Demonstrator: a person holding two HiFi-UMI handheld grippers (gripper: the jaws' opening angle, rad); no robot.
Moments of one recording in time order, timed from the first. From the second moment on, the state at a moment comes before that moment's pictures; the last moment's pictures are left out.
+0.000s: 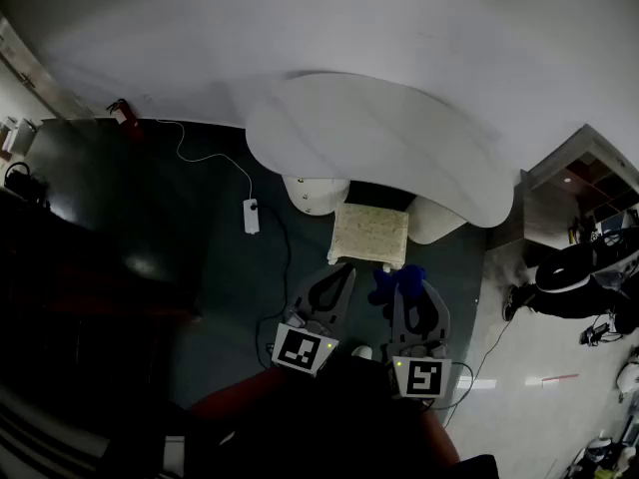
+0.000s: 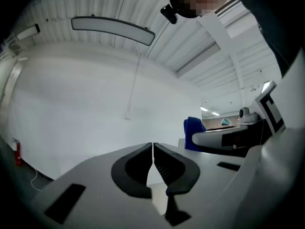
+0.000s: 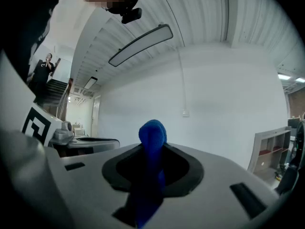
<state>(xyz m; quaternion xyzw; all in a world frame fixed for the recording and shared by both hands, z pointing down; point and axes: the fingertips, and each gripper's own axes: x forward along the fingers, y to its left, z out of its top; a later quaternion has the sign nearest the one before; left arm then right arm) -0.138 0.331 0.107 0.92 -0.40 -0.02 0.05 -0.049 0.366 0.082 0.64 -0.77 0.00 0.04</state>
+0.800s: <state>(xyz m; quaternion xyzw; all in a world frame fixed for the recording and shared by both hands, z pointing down) -0.209 0.316 0.131 0.93 -0.37 -0.02 0.06 -0.103 0.360 0.087 0.68 -0.73 0.01 0.04</state>
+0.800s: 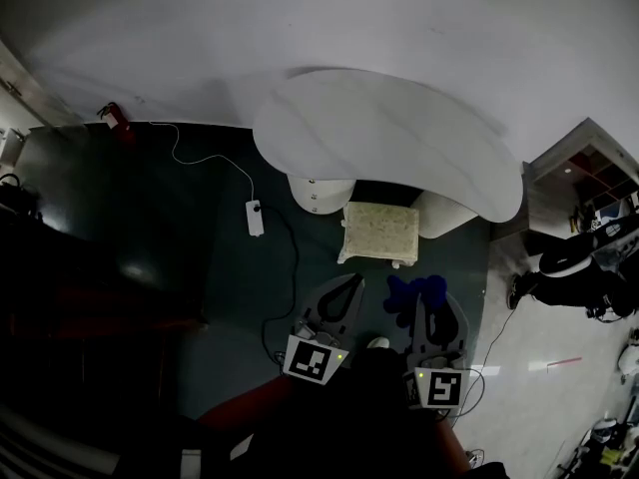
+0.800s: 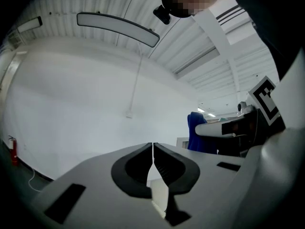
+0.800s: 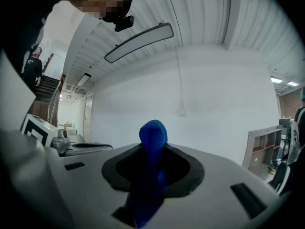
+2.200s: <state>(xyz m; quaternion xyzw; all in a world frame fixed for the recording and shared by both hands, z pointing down) -0.040 0.172 0.176 0.89 -0.44 0.04 0.06 0.097 0.198 0.155 0.59 -0.80 0.04 0.06</state>
